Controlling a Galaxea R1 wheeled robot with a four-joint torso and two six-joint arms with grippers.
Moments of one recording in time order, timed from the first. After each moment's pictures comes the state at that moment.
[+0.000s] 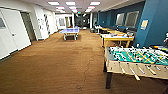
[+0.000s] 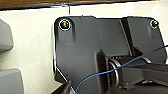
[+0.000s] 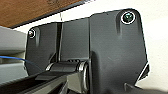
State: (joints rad) left arm 1.46 2.95 -2.68 0.05 -0.02 0.01; right arm -1.51 3.08 -2.77 -0.11 0.07 0.18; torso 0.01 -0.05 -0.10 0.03
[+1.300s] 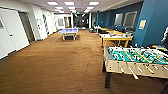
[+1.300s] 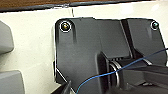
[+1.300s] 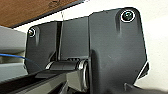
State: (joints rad) left arm 1.45 2.94 -2.68 0.05 -0.02 0.01; right arm -1.51 3.07 -2.77 -0.11 0.08 0.18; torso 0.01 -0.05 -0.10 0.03
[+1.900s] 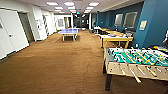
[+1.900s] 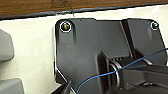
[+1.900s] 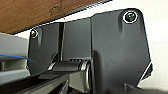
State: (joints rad) left arm 1.46 2.94 -2.68 0.05 -0.02 0.01; right arm -1.52 3.08 -2.76 -0.10 0.09 0.18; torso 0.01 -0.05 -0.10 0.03
